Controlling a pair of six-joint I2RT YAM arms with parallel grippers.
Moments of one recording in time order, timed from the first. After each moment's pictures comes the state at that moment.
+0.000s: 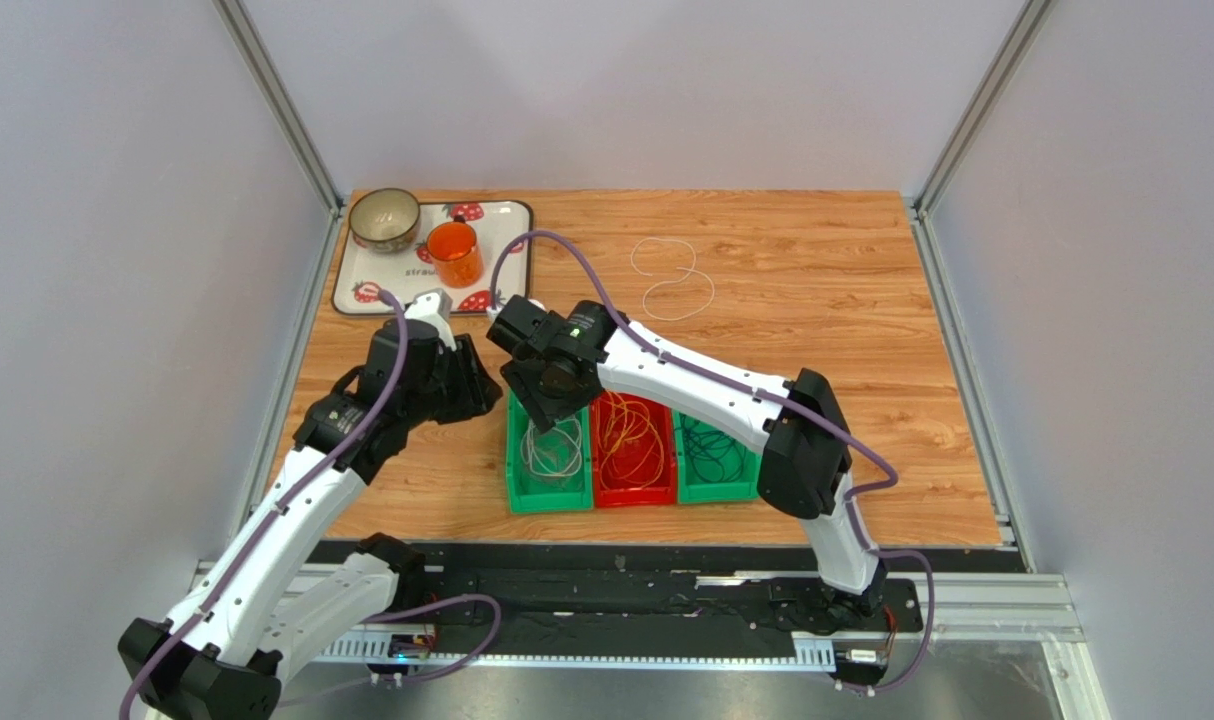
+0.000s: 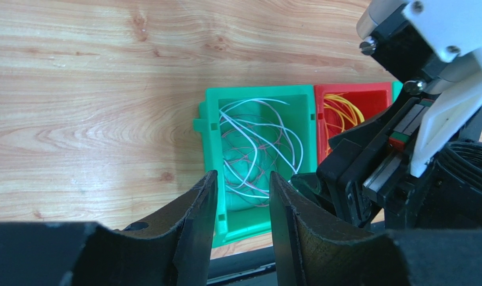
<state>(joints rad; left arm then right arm) -0.42 0.86 0.87 -0.70 -0.02 -0.56 1.06 2.07 1.98 -1.08 0.14 0.39</state>
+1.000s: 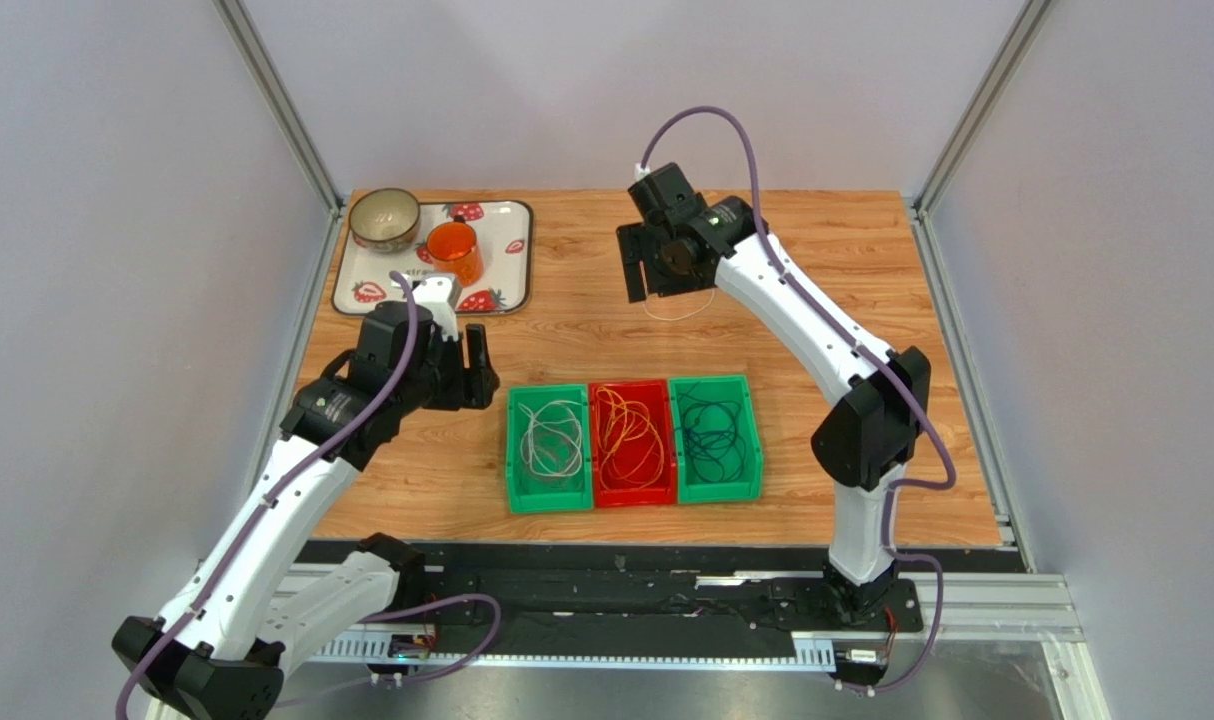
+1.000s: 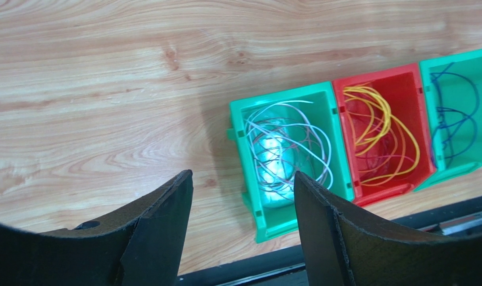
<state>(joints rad) -0.42 0.89 1.00 -0.79 -0.04 -0.32 0.63 1.92 1.99 -1.05 0.23 0.34</state>
